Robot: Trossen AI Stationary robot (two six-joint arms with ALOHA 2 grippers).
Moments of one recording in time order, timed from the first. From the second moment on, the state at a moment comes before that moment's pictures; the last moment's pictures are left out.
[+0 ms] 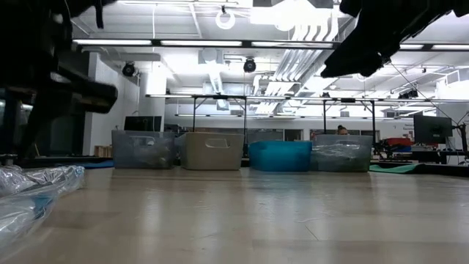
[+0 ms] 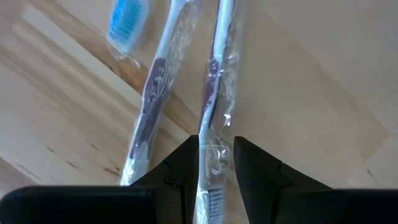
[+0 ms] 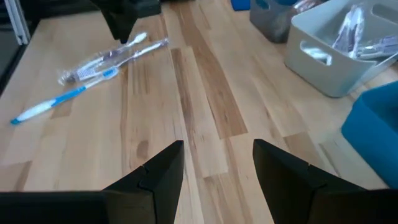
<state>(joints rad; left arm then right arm) -0.43 1.41 0.75 -0.58 0.14 0.42 0.28 1.09 0.61 -0.11 0.37 0.34</state>
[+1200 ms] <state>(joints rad) -0.43 1.51 0.77 -0.61 0.08 0.41 0.29 1.15 0.61 -0.06 0.32 0.29</state>
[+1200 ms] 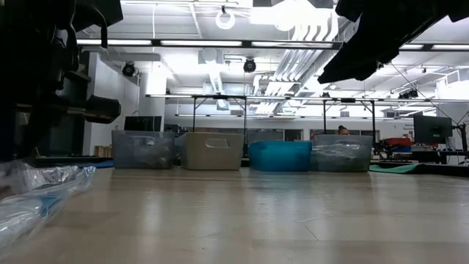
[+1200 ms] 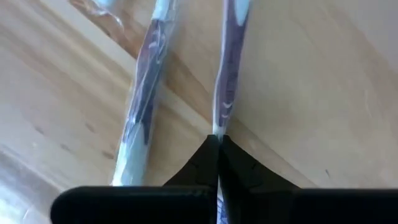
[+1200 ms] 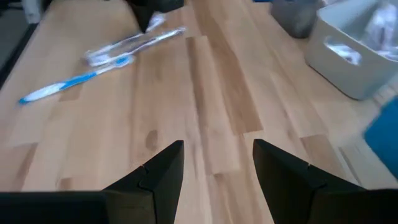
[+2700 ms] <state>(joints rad) 0.12 1.32 1.03 -0.60 -0.12 0.99 0.16 1.01 0.22 0.60 0.05 0.21</state>
